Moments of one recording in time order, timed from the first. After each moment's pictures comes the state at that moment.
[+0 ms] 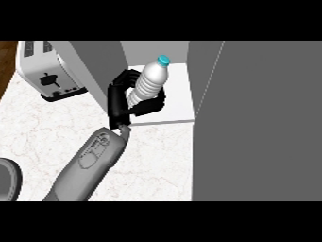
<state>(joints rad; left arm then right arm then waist) -0.60 0.07 -0.38 -1.03 0.14 0.84 -0.09 0.49 -0.06 0.23 -2.07 -0.29 0.34 -0.13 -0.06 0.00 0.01</state>
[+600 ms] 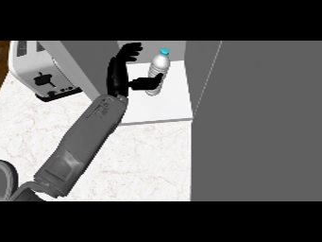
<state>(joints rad) -0.94 0.08 -0.27 -0.51 0.11 0.72 -0.21 0.50 -0.06 0.22 -2.07 -0.30 0.34 -0.13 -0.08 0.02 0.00</state>
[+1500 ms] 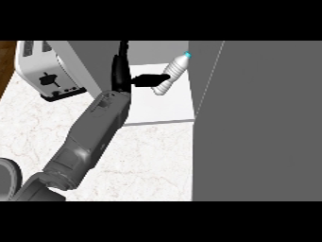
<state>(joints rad) -1.03 0.02 -0.08 -0.34 0.20 0.62 -0.45 0.54 -0.06 0.25 -2.07 -0.27 0.35 -0.17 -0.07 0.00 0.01</state>
